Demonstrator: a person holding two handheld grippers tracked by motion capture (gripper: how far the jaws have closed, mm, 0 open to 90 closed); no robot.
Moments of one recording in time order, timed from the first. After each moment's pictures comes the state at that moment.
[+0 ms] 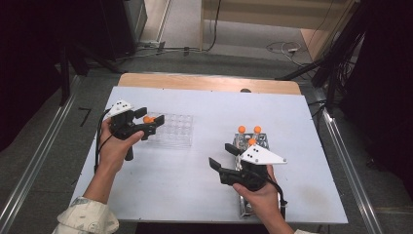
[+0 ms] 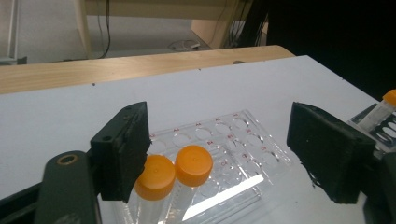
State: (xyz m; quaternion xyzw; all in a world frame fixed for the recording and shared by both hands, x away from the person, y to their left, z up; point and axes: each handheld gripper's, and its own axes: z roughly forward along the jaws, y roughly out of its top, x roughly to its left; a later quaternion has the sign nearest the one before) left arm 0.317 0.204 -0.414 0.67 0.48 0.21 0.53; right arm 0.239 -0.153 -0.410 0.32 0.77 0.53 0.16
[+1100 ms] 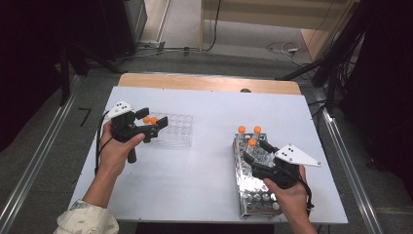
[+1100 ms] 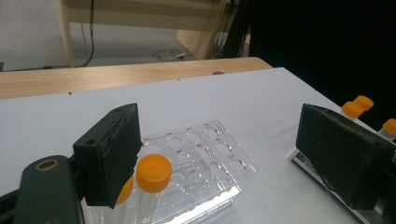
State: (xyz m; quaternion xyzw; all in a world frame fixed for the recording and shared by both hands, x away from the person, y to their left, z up) left arm 0.306 0.195 -0.405 0.66 0.47 0.19 0.55; right arm 0.251 -0.227 -0.418 0.37 0.74 0.51 0.23
